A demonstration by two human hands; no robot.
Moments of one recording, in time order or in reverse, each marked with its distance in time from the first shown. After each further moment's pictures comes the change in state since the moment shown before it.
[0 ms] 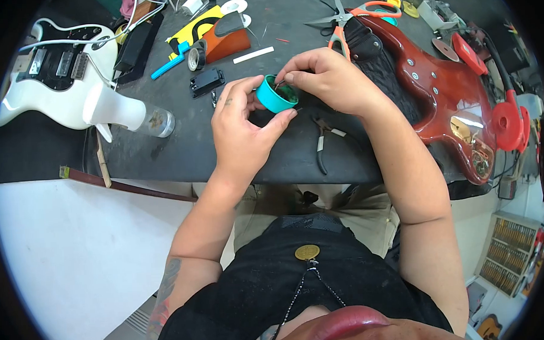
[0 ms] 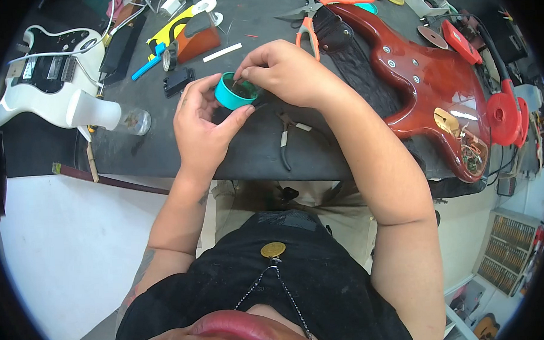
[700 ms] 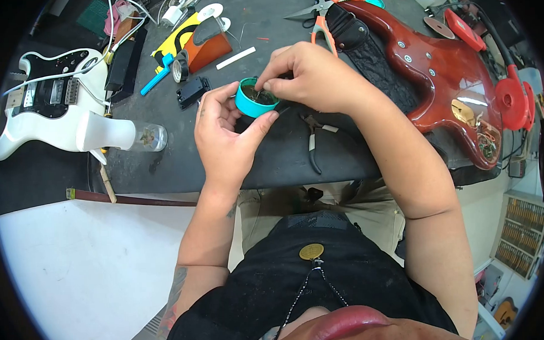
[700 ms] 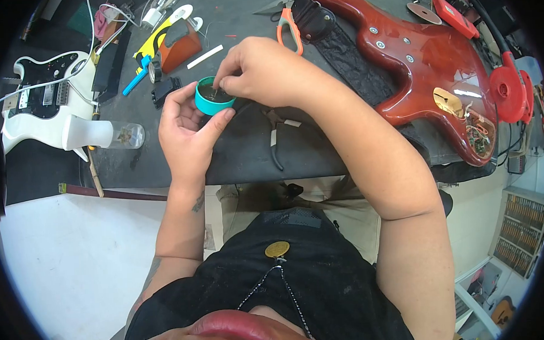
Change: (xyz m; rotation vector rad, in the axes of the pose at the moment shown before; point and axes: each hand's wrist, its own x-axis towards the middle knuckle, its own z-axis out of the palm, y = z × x) left_hand -0.002 -0.003 0.000 -0.213 -0.006 -0.141; right_hand -0.002 0.002 0.002 -0.278 0.072 -0.186
